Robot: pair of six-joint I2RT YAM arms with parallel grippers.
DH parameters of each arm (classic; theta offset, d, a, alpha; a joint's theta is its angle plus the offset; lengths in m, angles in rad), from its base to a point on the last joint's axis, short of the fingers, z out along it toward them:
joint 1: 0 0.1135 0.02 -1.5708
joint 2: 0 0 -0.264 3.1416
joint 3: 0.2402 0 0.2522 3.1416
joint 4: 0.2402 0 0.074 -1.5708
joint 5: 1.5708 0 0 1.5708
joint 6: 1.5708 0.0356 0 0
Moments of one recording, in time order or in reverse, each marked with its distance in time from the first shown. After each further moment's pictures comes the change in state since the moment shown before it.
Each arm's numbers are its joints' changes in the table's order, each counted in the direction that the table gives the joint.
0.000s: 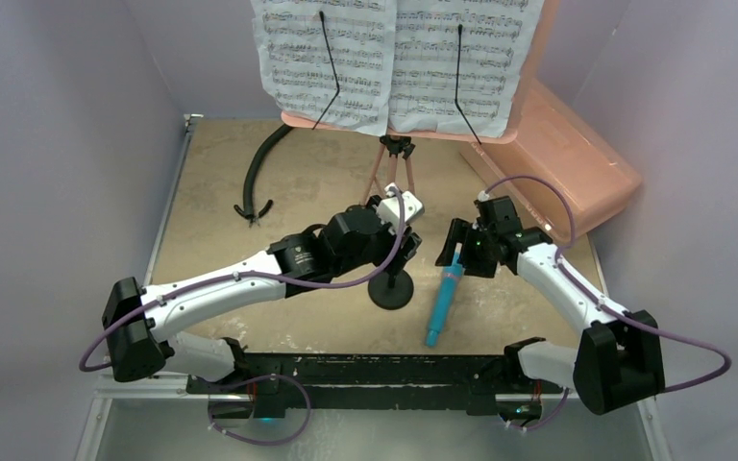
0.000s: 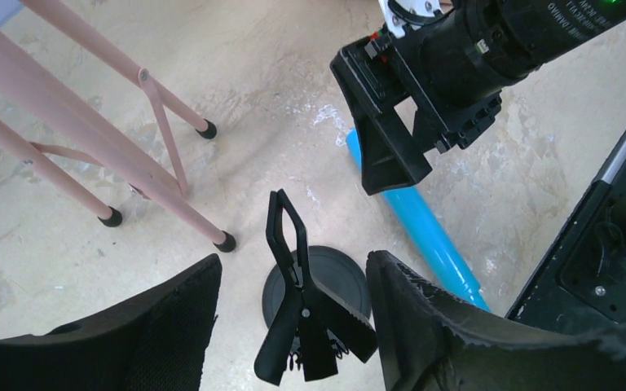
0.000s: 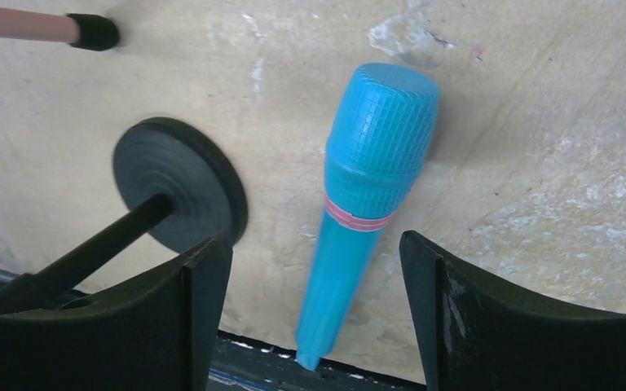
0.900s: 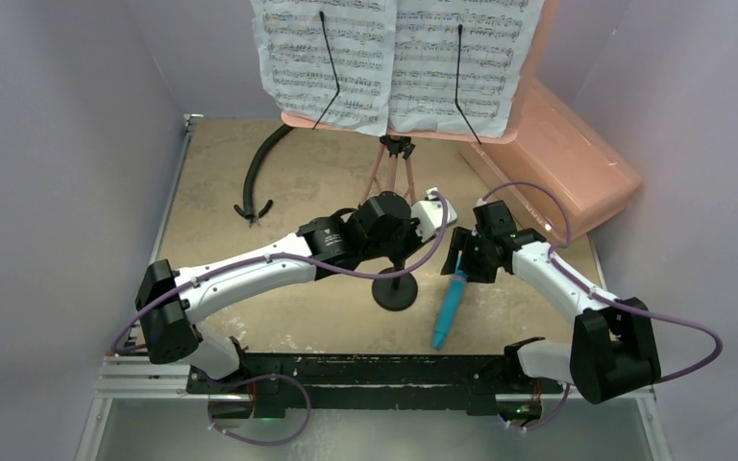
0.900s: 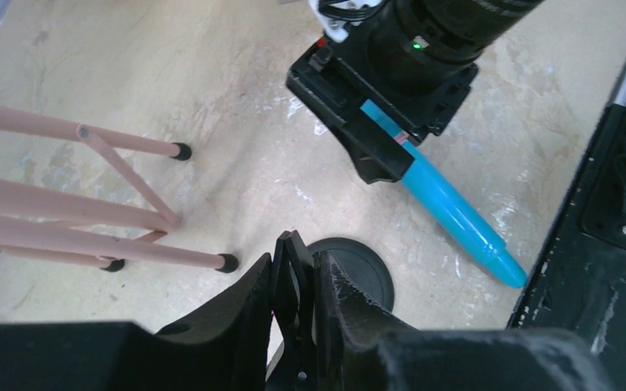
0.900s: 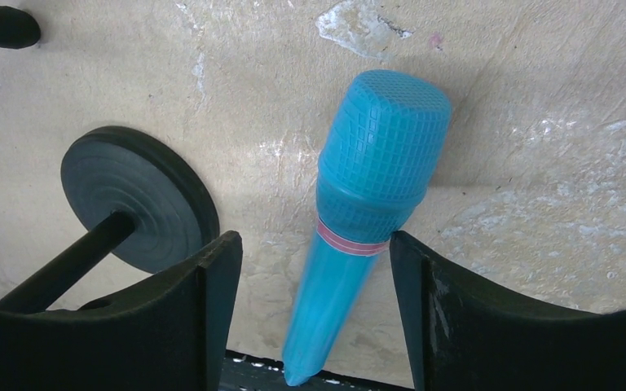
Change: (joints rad) left arm -0.001 0.185 0.212 0.148 0.109 0.192; right arm 0.000 0.051 -0.034 -0.005 0.053 -0.021
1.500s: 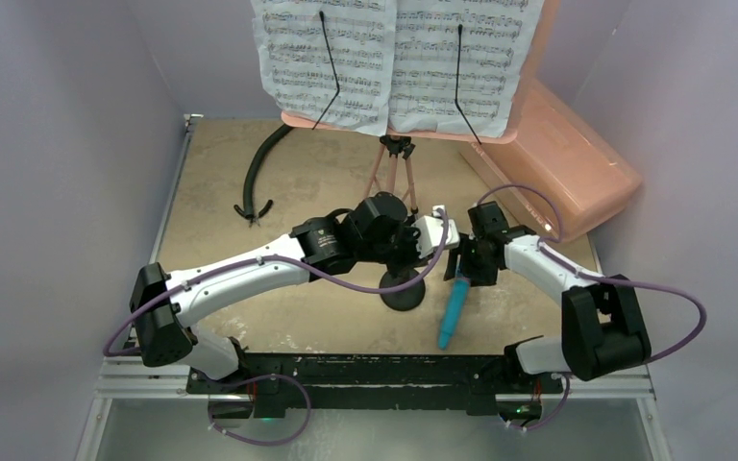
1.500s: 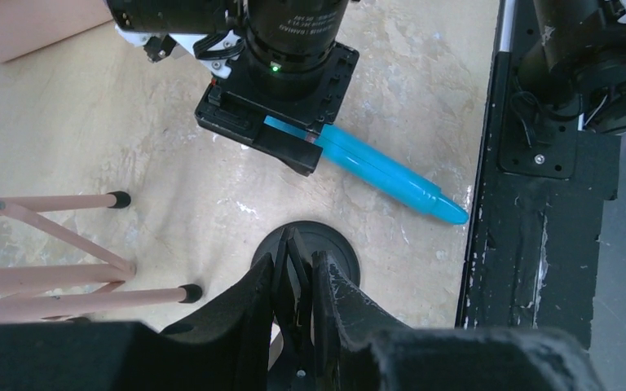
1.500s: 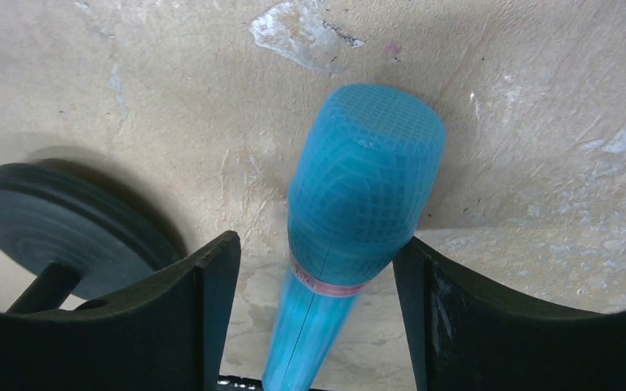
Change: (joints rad) left arm -0.004 -0.032 0.000 0.038 0.266 0.134; right arm 0.000 0.099 -0.001 -0.014 0.052 -0.053
